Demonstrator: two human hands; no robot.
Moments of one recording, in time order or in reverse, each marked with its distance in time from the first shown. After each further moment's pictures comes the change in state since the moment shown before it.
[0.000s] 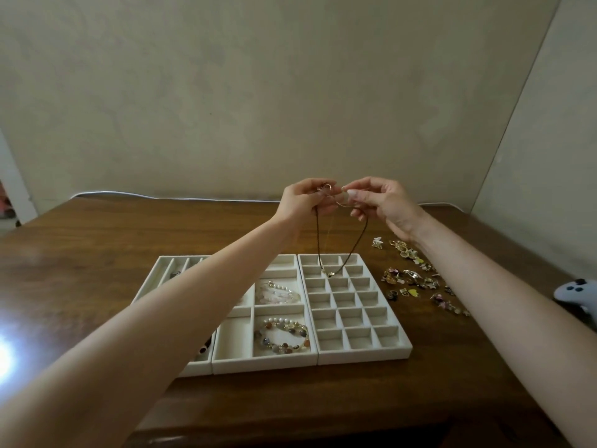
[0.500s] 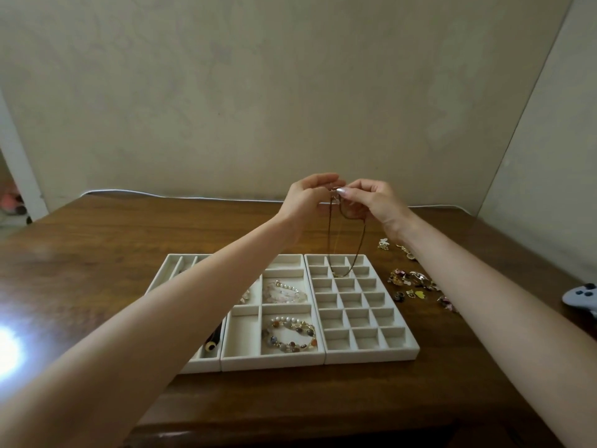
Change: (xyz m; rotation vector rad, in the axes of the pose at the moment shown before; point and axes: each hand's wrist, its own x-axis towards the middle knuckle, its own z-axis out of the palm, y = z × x) left_hand -0.008 0.011 -0.006 0.154 -0.031 0.027; right_hand 0.009 0.000 0.026 -0.166 0.077 0.023
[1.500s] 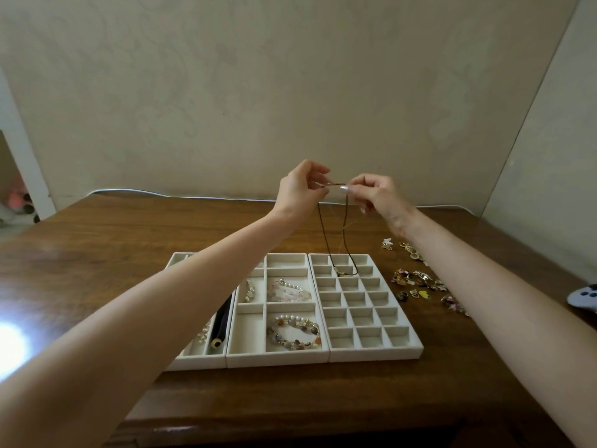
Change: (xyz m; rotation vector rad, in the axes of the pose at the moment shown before) left_hand 0.007 0.004 -0.014 0.439 0.204 0.230; right_hand 0.001 -0.009 0.002 -0.062 -0.017 -0.049
